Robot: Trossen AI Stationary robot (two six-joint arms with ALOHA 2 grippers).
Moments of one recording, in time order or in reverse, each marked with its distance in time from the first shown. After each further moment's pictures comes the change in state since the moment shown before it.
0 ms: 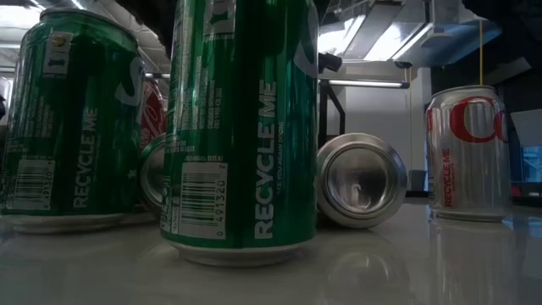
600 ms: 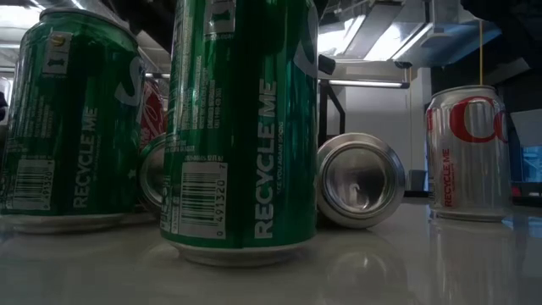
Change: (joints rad) left arm 0.105 0.238 0.000 0.221 0.008 0.007; right arm -0.001 0.006 0.000 0.056 -0.069 0.023
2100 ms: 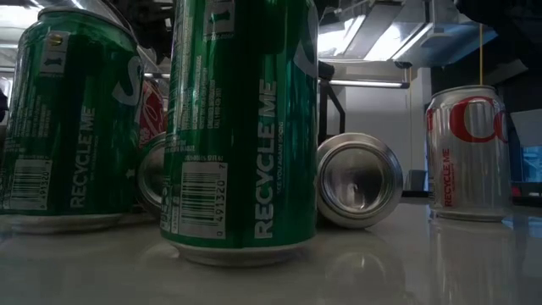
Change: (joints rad) left arm 0.031 0.175 0.000 0.276 0.024 0.077; right arm -0.007 0.031 0.000 -0.007 -0.029 0.033
